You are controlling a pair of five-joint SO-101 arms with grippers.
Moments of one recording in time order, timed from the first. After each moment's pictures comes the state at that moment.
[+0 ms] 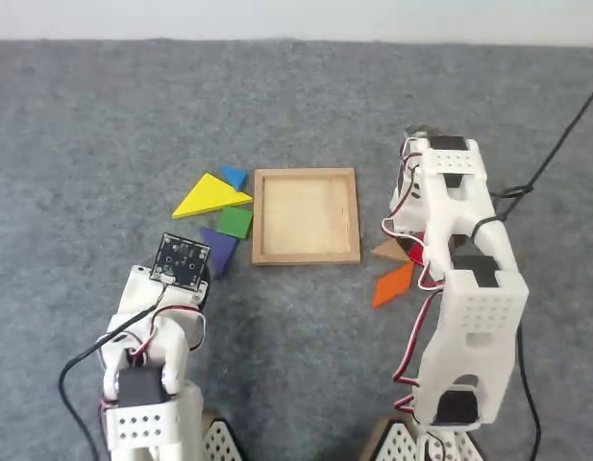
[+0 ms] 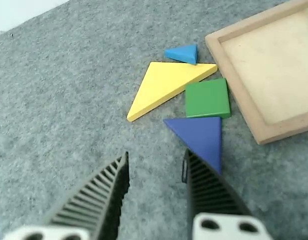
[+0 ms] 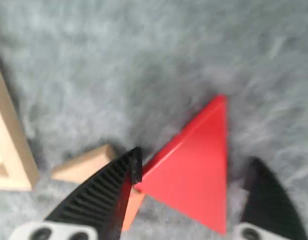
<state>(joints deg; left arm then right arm) -12.7 -100.8 96.9 53.7 -19.5 -4.0 33.6 -9.8 82.6 4.5</state>
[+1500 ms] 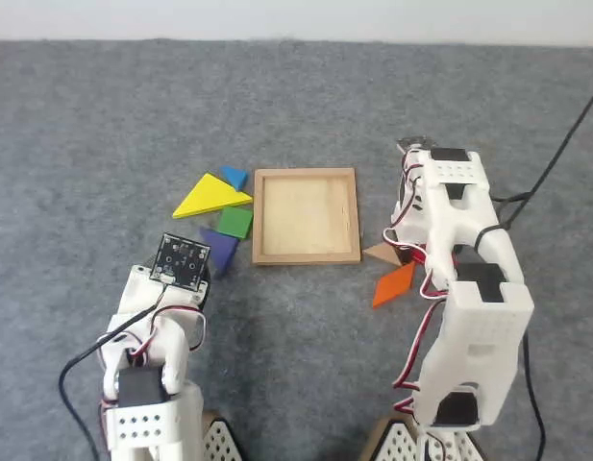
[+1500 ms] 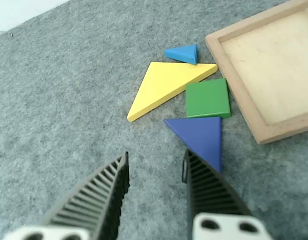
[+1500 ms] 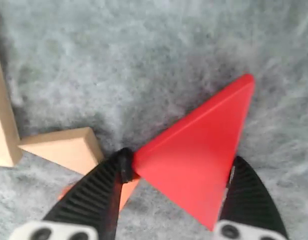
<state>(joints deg) -12.6 -100.8 96.9 53.7 -19.5 -3.6 29.9 -0.1 76.8 10.1</state>
